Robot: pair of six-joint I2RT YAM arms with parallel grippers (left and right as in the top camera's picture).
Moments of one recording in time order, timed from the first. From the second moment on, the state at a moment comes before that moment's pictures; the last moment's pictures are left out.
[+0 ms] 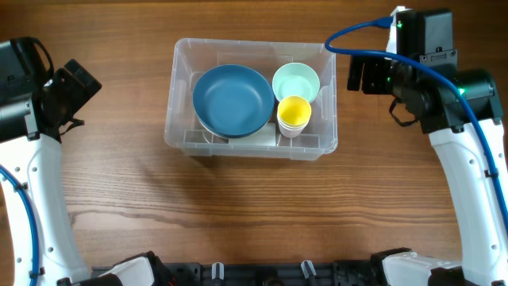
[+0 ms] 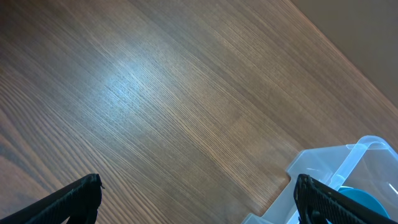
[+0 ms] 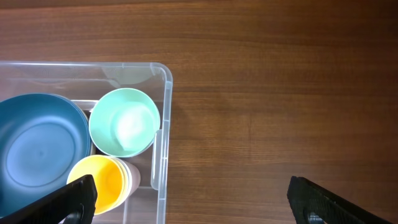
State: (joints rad) left arm 0.31 1.40 1.48 -1.01 -0.10 -0.46; right arm 0.20 1.45 1.66 -1.09 0.16 0.17
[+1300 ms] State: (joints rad) left arm 0.31 1.40 1.48 -1.01 -0.10 -0.46; right arm 0.20 0.02 0.45 -0.26 0.14 0.21
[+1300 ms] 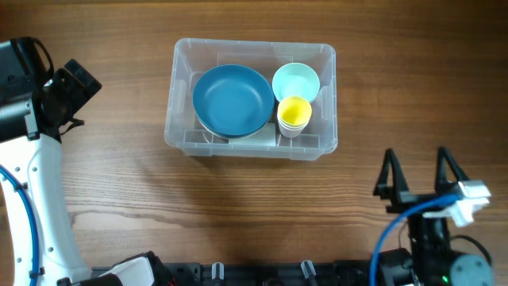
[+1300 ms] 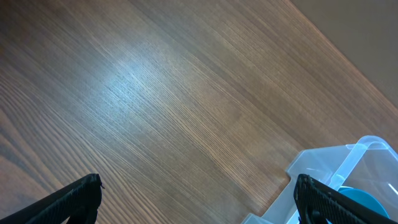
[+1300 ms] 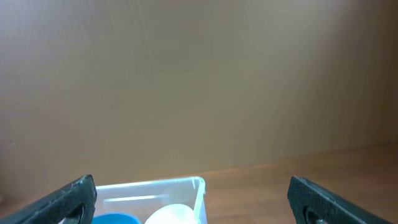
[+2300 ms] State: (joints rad) left arm 0.31 1.40 1.48 -1.01 -0.10 -0.46; right arm 0.11 0.02 0.05 -0.07 0.02 0.08
